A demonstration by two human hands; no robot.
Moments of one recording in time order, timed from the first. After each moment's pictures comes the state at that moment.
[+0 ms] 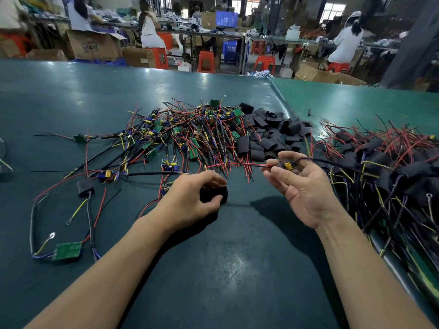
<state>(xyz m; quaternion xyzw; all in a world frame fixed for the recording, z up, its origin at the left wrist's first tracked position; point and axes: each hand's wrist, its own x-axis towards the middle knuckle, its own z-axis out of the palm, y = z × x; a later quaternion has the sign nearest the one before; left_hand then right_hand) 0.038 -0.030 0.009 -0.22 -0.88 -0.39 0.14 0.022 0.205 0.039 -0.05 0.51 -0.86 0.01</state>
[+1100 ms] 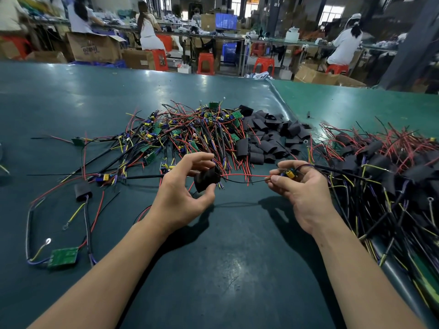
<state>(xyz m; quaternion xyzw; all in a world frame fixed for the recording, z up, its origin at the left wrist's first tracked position) 0.033 -0.032 0.009 -0.23 -0.79 -0.48 0.30 0.015 0.206 0.026 0.00 0.62 -0.78 -0.08</state>
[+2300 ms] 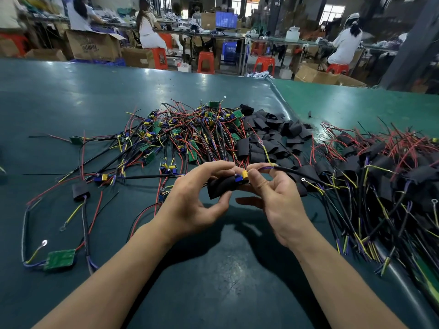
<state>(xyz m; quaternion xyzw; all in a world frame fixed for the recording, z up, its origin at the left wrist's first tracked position) 0.041 -0.018 0.017 -0.33 -0.78 -0.45 0.30 0.040 0.156 0.029 -0.11 0.63 -0.77 -0.01</state>
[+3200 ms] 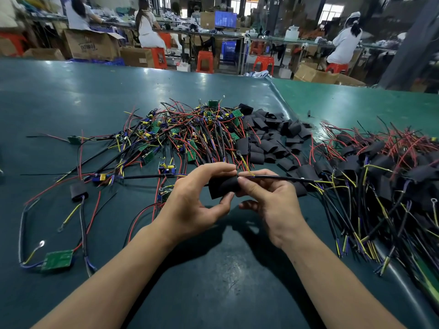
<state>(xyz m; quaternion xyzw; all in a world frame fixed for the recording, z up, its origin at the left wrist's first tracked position) 0.042 -0.015 0.012 -0.31 -0.78 -0.46 0.30 0.042 0.153 0.026 -0.05 0.61 -0.79 -0.01</state>
